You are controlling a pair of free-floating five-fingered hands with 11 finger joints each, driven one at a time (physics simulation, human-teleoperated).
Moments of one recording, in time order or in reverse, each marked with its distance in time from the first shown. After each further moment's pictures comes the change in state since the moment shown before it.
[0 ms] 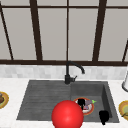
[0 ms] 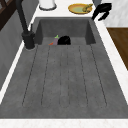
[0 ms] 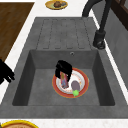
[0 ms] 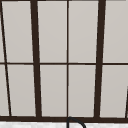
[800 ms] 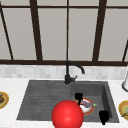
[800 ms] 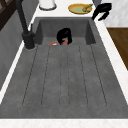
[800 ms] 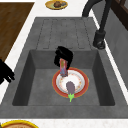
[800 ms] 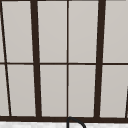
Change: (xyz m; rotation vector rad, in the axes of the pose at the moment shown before) left hand 0.042 0.078 0.019 0.001 0.016 -0.003; right hand 0.000 0.000 0.000 0.000 0.000 0.000
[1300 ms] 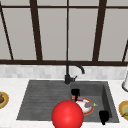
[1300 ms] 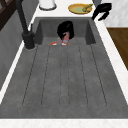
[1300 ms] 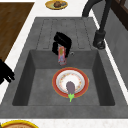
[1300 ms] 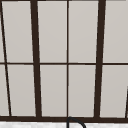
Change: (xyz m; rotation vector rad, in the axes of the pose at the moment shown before) left hand 0.045 0.061 0.027 0.030 -0.012 0.002; right hand 0.000 0.000 0.000 0.000 0.000 0.000
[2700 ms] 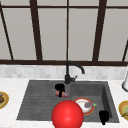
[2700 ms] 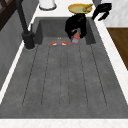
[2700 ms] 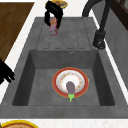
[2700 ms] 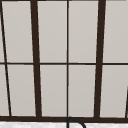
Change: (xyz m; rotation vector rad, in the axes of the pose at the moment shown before) left hand 0.120 0.087 0.122 -0.013 0.010 0.017; right hand 0.000 0.000 0.000 0.000 0.000 0.000
